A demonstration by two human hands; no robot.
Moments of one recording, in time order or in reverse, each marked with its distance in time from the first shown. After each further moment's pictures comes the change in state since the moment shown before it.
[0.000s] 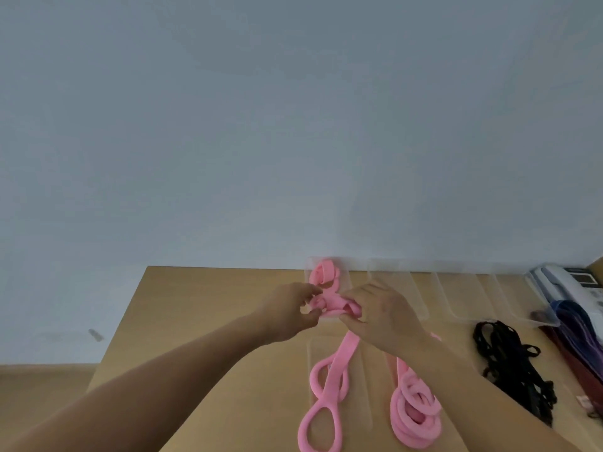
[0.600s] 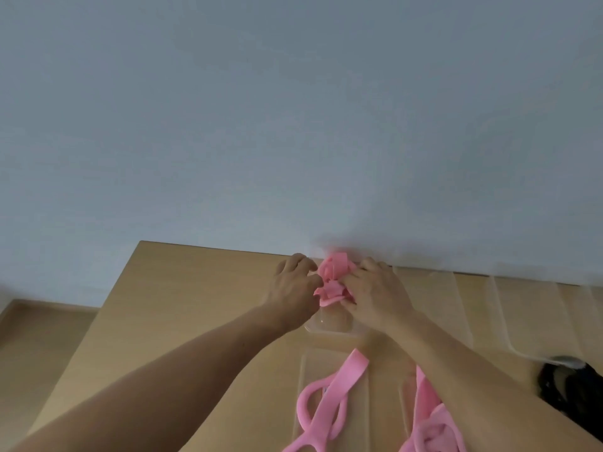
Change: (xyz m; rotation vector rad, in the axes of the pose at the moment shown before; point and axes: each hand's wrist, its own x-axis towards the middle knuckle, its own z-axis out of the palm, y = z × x) left_hand 0.097 -0.047 0.064 0.565 0.124 -0.073; right_hand 0.075 0.087 0.096 -0.133 -0.214 -0.146
